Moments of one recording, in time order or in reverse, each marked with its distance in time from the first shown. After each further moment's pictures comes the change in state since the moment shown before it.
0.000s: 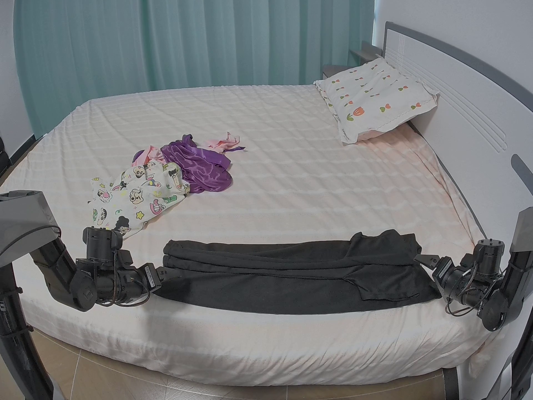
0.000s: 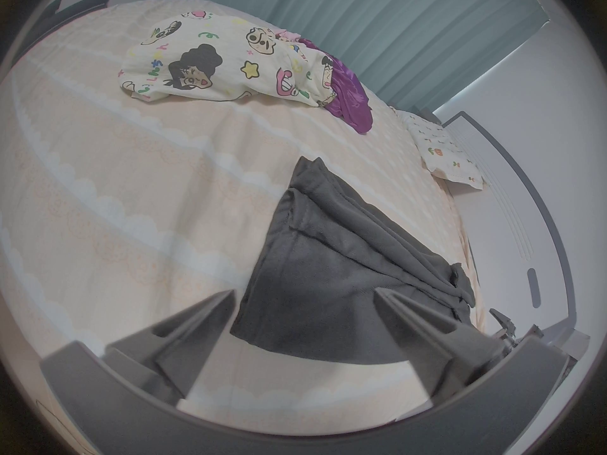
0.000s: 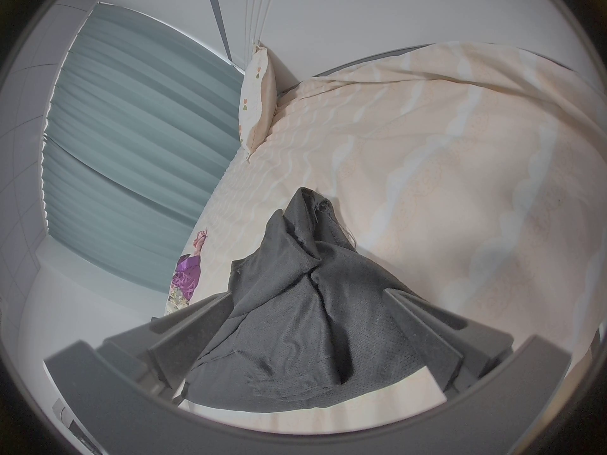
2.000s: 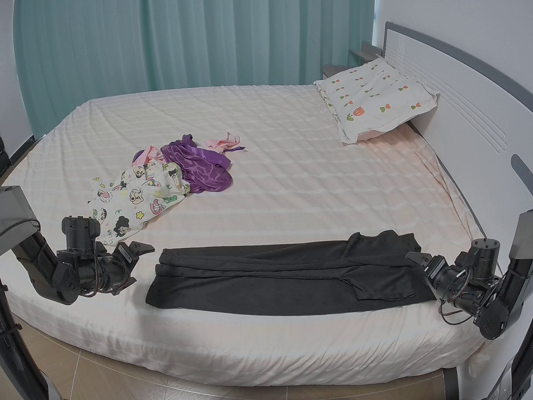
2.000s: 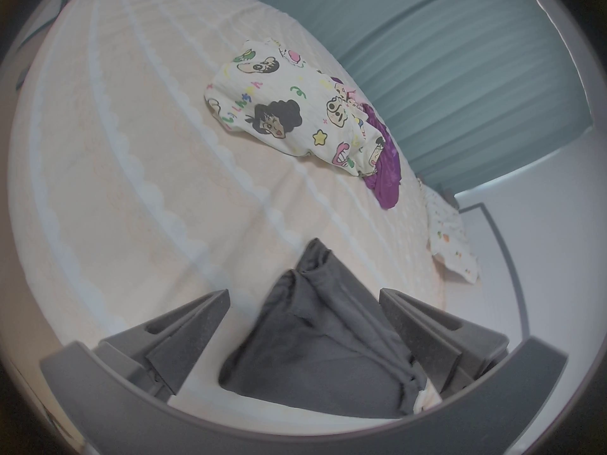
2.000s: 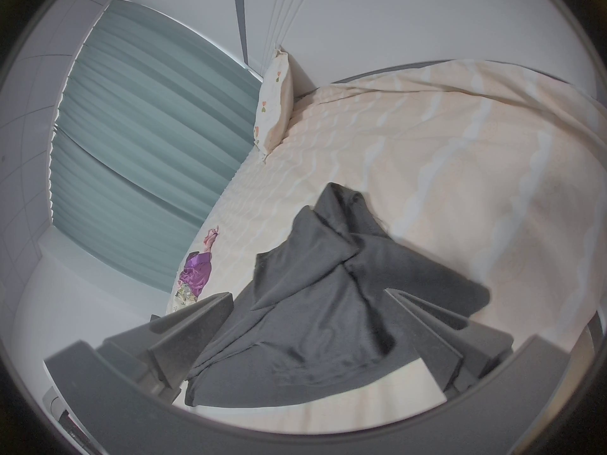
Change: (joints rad) left arm 0.085 -0.081 0.013 -0.031 0.061 -0.343; right arm 0.146 -0.076 0.042 -0.019 -0.137 0.035
